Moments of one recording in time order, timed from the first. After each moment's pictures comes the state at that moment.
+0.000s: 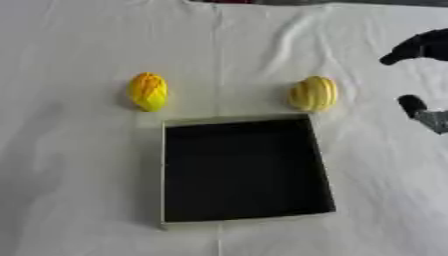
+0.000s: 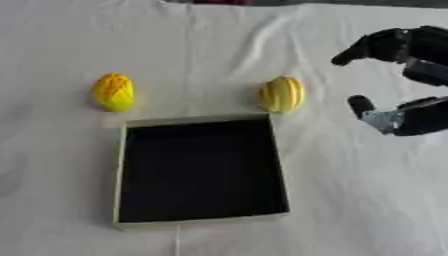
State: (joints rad) left arm -0.43 0.44 0.09 -1.98 0.14 -0.51 0.21; right arm -0.33 -1.24 0.16 -1.96 0.25 -0.12 0.24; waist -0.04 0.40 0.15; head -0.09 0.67
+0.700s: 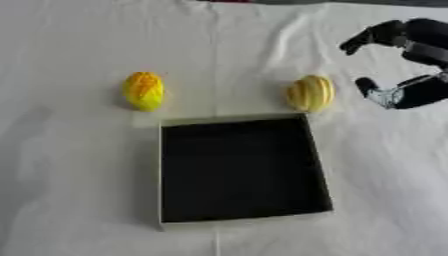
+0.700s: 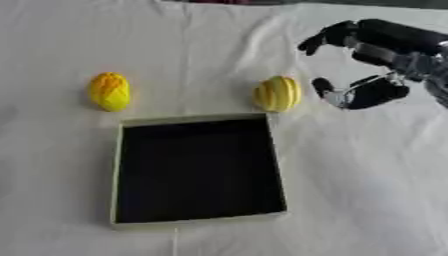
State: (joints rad) left arm -0.44 0.43 0.08 -1.98 0.17 -0.51 0.19; right arm -0.57 -1.06 0.28 -1.70 0.33 -0.15 0.35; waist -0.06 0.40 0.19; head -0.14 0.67
